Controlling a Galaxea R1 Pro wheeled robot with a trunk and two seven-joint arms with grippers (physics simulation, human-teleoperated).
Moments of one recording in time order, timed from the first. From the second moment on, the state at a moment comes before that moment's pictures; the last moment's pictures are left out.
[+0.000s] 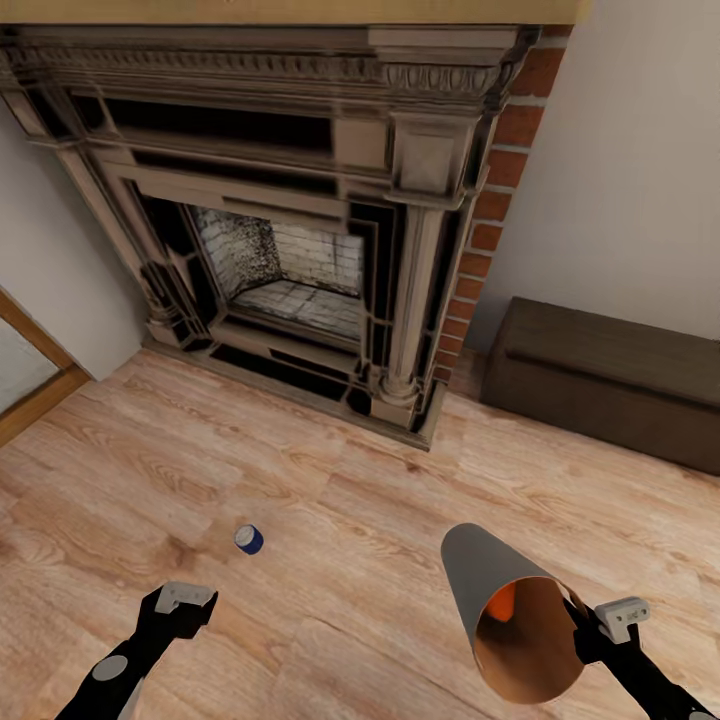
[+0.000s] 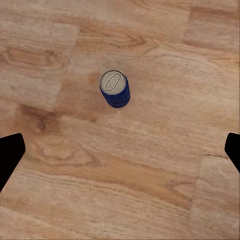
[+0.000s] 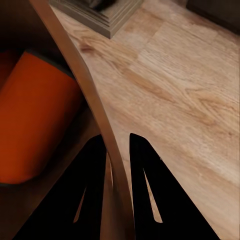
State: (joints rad) left arm -0.34 0.17 0.12 -0.66 -0.13 -0.14 -0.18; right arm -0.36 -0.15 -0.88 -0.61 0.58 -0.51 0.67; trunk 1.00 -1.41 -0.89
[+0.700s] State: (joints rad) left arm -0.34 0.17 0.12 -0.66 -0.13 -0.14 -0.18; right arm -0.36 -0.16 -0.87 -0.62 0.58 -0.31 0.70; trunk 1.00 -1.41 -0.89
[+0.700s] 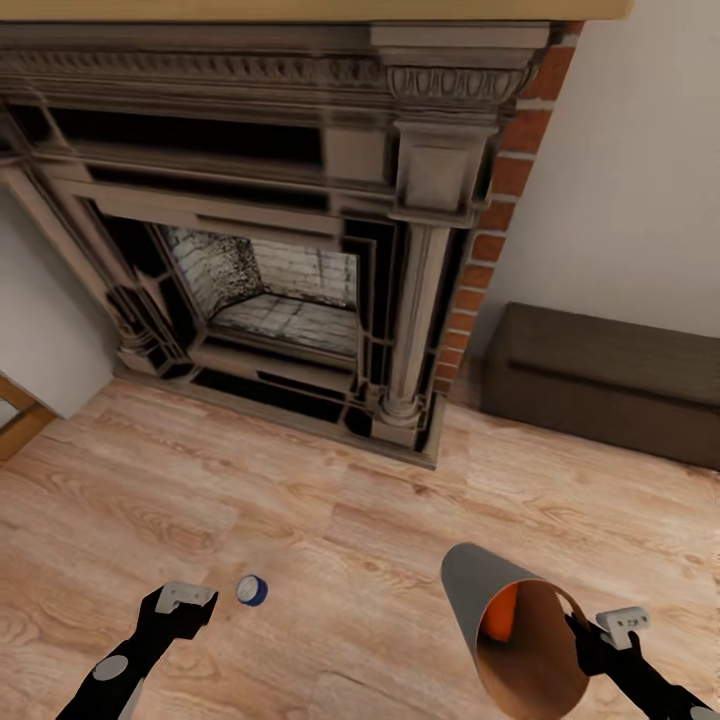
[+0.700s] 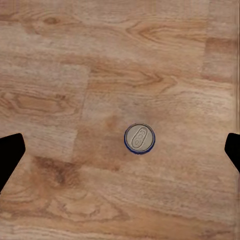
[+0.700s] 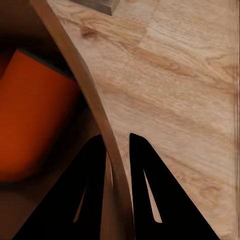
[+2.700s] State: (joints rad) left arm -0.34 0.17 0.09 -0.56 -0.13 -0.13 -0.17; right arm -0.44 -0.17 -0.85 -0.92 0.58 0.12 0.74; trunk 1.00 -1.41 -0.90
